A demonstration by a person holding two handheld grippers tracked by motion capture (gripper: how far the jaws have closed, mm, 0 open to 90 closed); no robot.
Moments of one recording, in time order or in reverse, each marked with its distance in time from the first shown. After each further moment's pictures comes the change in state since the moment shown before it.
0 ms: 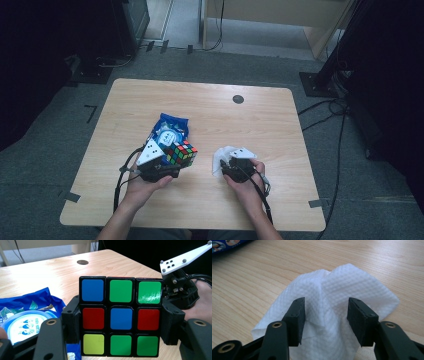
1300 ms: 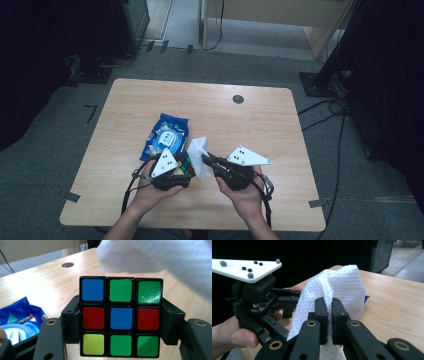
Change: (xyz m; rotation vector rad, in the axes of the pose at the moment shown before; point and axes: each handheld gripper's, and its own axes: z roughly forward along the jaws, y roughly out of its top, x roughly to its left) left arm -0.031 -0.011 0.017 0.002 -0.046 0.162; right arm 0.056 0.062 -0.113 -0.350 0.427 -0.058
